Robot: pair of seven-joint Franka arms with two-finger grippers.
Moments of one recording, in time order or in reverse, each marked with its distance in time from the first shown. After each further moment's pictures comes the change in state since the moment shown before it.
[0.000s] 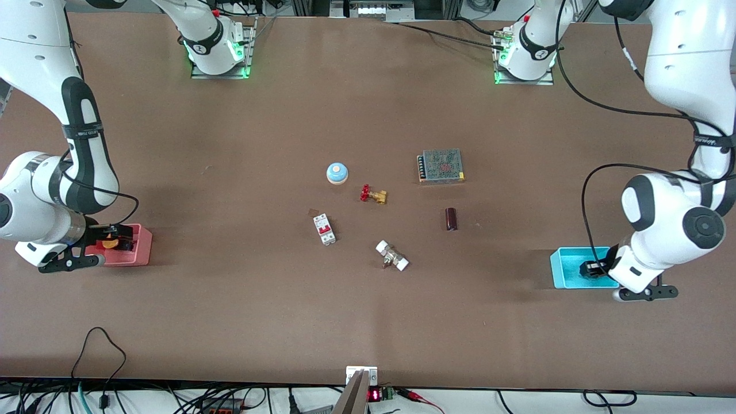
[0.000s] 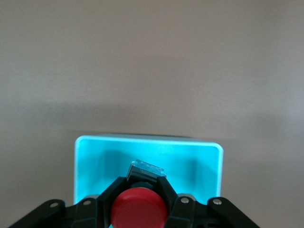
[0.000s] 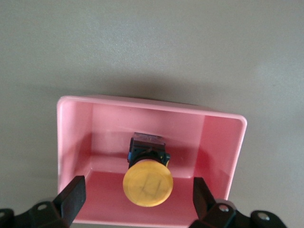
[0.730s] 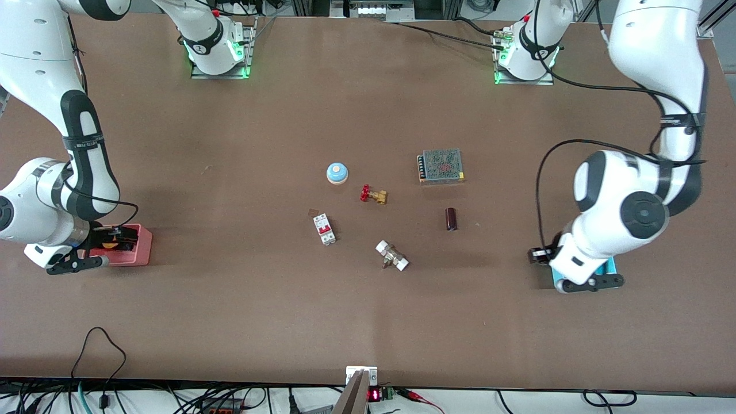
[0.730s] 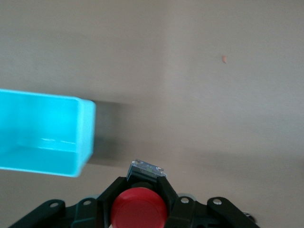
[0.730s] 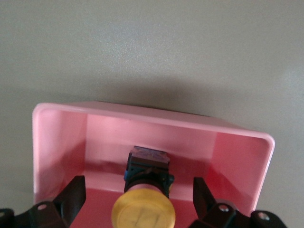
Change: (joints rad) left arm -0.240 -0.048 -0.017 0.032 0.001 -0.154 -0.325; right arm -0.021 0.057 0.000 0.010 0.101 0.050 -0.099
